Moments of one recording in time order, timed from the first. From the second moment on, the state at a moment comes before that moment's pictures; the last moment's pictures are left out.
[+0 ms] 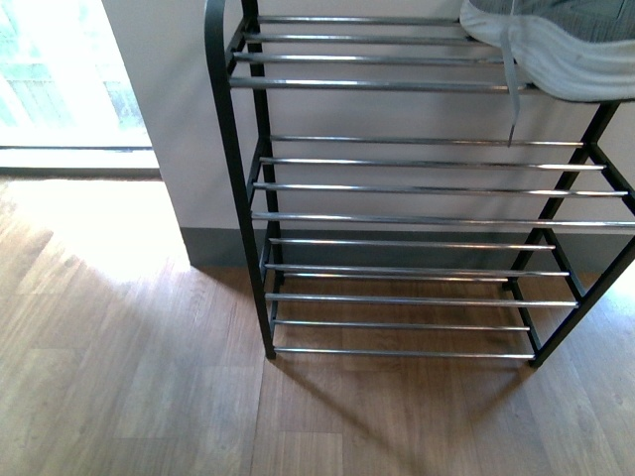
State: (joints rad) left arm -0.51 0.87 0.23 0.08 -0.97 -0.33; right arm -0.02 0.44 0.15 0.31 -0.43 -0.30
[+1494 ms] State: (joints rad) left arm -0.51 0.86 0.23 0.08 -0.97 -0.33; right arm -0.02 0.43 0.15 0.31 -0.43 -0.30
